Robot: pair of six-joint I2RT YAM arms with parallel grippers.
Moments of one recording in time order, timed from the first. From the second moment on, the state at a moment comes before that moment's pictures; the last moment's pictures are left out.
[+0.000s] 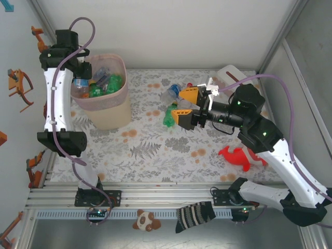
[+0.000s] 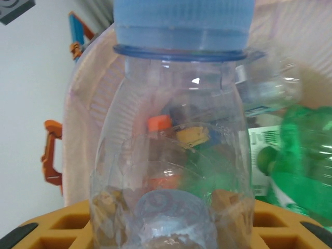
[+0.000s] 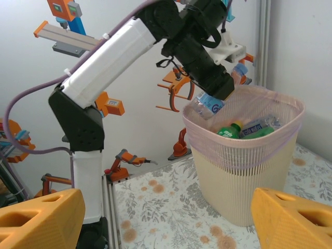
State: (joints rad) left arm -0.06 1.91 2.40 -1.45 -0.25 0.05; right arm 0.74 1.03 1.37 -0.38 -0.55 0.14
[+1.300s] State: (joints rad) left arm -0.04 1.96 2.40 -1.46 -0.11 0.05; right arm 0.74 1.01 1.36 -0.39 -0.56 0.14
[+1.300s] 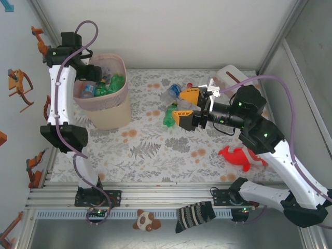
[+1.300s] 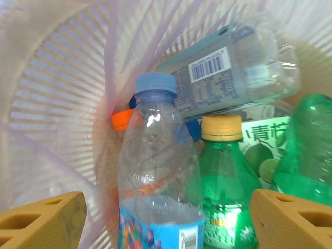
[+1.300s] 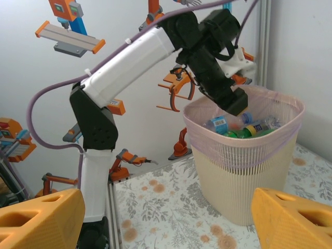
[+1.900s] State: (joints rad) left arm 0.03 2.01 2.29 -1.41 0.00 0.06; right arm 0.74 1.01 1.34 -0.39 -0.55 0.14
